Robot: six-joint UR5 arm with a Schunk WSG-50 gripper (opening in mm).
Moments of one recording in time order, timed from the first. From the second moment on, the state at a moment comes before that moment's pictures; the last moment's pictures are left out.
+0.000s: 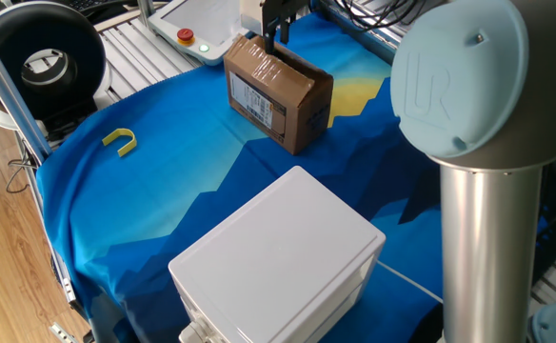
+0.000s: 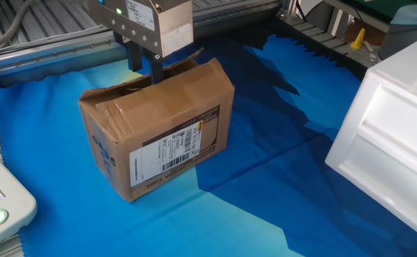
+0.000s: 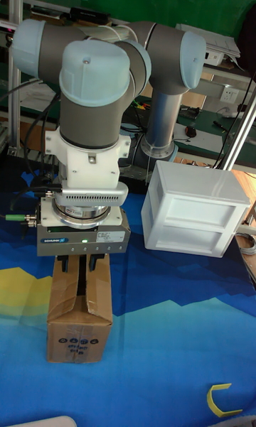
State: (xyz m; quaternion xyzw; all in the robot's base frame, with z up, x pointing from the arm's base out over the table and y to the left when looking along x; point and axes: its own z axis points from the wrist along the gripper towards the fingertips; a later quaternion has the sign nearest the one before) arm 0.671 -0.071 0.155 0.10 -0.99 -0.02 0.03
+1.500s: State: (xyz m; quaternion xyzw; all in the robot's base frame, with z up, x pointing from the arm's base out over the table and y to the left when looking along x) arm 0.671 -0.067 0.137 0.09 -0.99 -0.03 0.04
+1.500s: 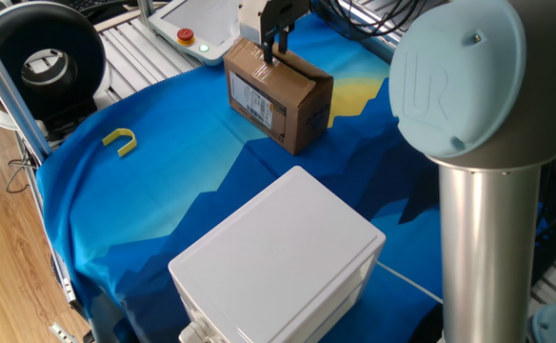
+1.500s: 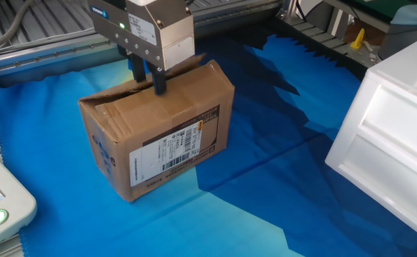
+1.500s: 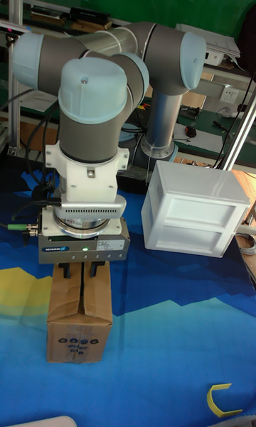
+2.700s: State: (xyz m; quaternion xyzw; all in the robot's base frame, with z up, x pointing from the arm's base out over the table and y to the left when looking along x) arm 0.671 -0.063 0.120 0.06 -1.00 -0.02 0.04
